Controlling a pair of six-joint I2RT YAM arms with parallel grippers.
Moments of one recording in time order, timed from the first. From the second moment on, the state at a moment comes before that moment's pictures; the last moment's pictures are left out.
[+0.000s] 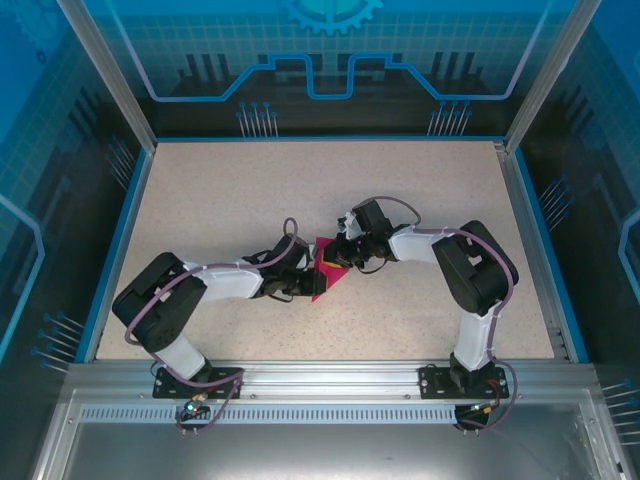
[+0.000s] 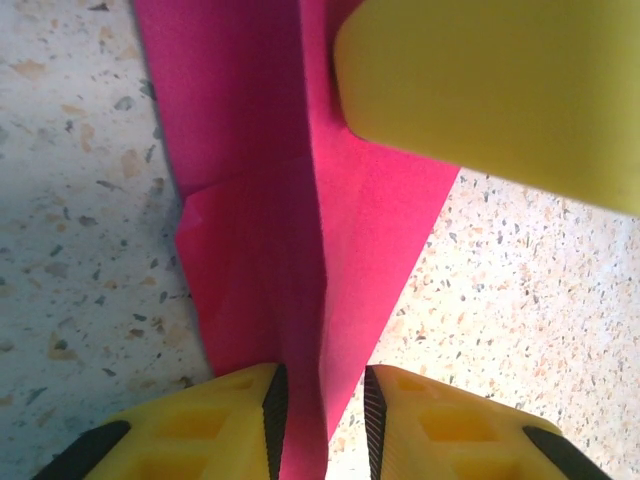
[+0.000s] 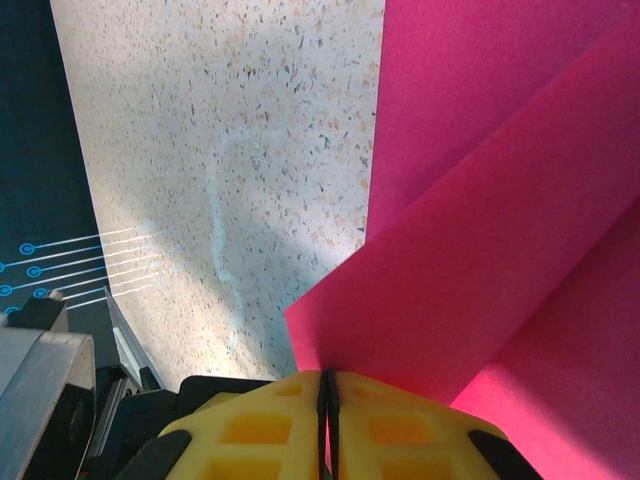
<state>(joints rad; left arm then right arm) -0.67 1.63 0.71 -0.05 0.26 -0.65 0.54 1.89 1.01 -0.04 -0.67 0.79</state>
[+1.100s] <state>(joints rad) -0.74 1.60 0.74 -0.10 0.10 -0.58 0.53 1.86 1.01 -0.06 -0.66 0.79</state>
